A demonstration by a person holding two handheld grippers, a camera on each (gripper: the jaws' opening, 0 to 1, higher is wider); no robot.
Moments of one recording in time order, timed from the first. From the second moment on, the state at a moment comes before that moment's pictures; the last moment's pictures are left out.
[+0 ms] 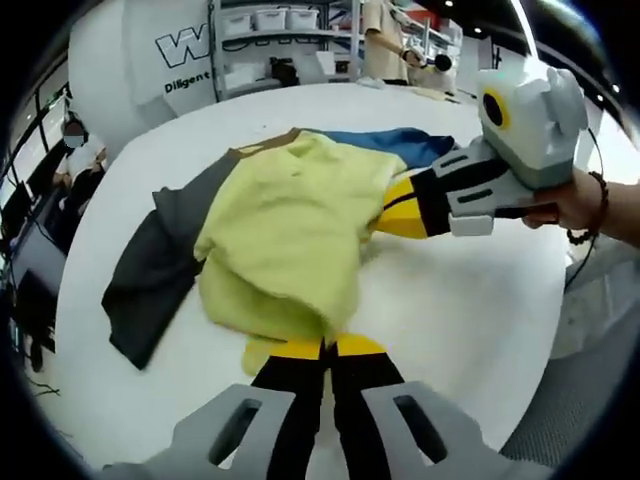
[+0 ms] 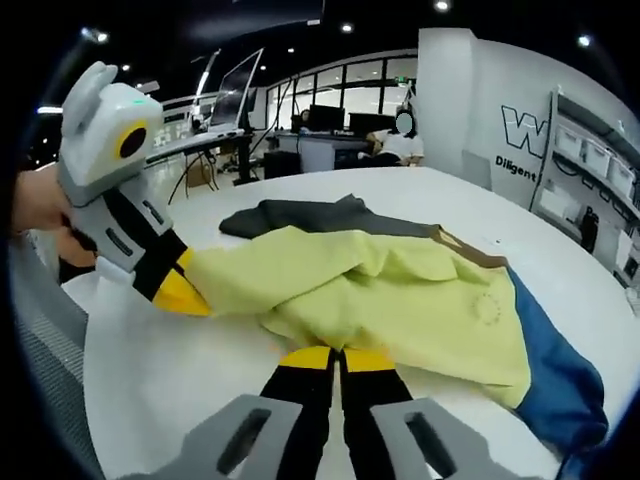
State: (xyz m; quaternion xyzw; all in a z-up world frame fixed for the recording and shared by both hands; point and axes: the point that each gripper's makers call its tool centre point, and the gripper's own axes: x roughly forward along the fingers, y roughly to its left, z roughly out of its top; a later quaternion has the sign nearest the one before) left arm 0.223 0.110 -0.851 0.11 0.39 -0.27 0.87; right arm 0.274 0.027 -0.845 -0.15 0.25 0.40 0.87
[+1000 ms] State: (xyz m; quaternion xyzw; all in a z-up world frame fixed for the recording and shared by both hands) left arm 0.277 0.128 -0.769 0.03 0.35 -0.27 0.90; right arm 0.316 0.014 -0.762 -0.08 0.21 0.39 0.89
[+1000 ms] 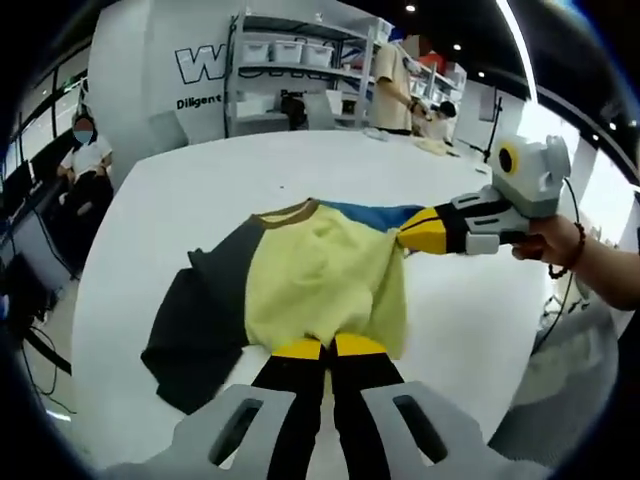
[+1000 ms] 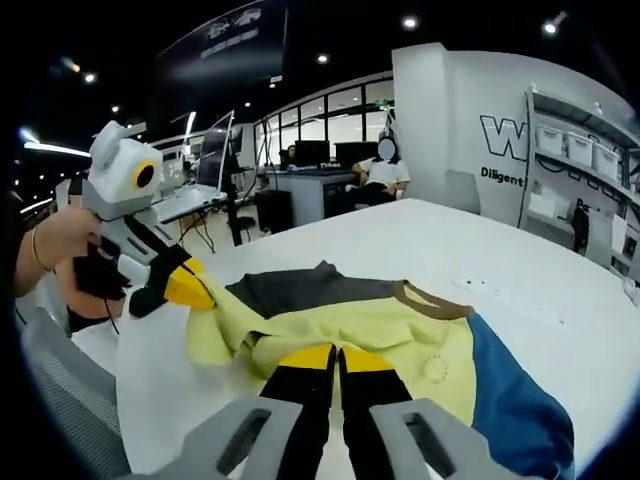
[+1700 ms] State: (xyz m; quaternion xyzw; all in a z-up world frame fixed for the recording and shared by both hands) left arm 0.337 0.162 -0.821 0.10 0.38 -0.19 0.90; right arm 0.398 0.012 -0.816 -0.07 0.27 0.34 0.90
